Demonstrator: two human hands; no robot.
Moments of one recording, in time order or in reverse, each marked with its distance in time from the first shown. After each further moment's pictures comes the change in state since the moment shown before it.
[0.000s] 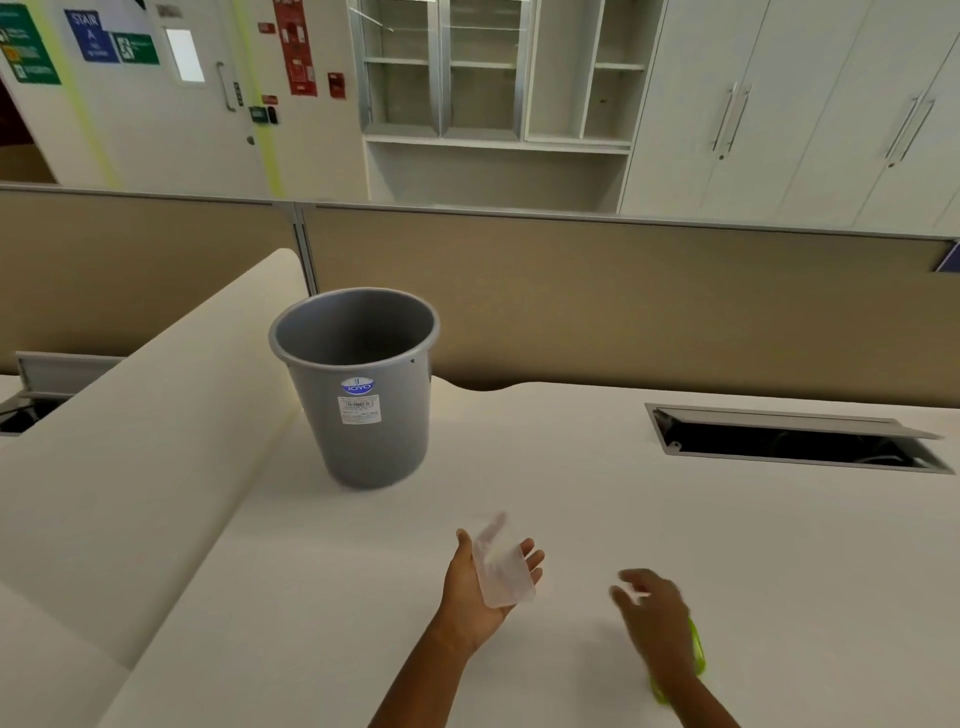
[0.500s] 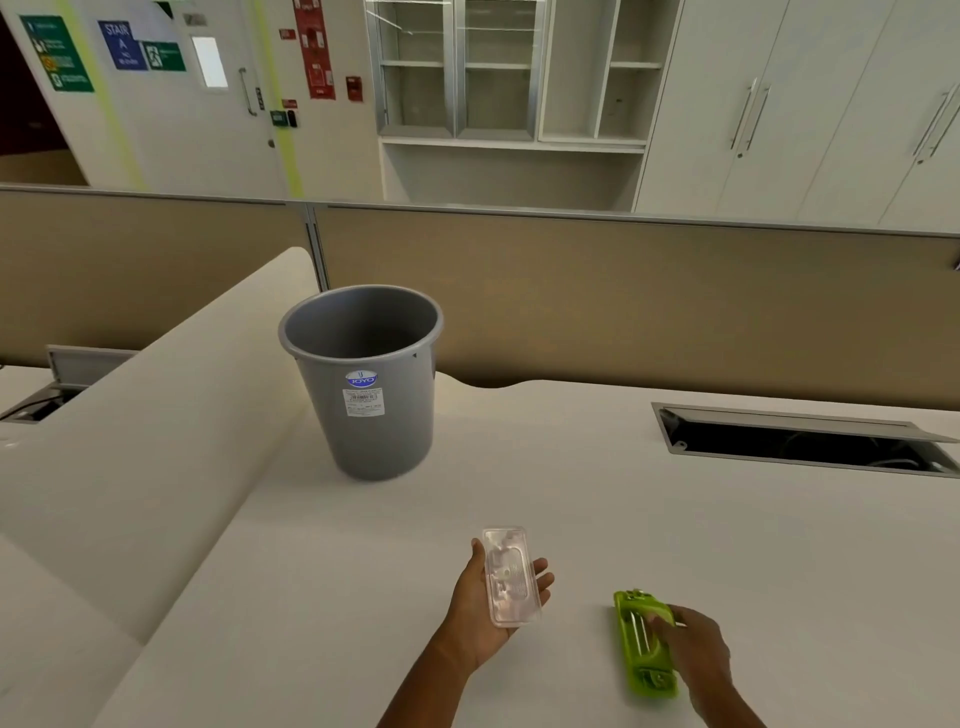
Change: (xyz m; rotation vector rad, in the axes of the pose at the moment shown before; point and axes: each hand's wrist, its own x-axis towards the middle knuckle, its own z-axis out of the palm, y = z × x) left_hand -0.003 -0.025 -0.006 0.000 0.106 -0.085; right_hand 0.010 0.042 -0.026 0.136 -0.061 0.235
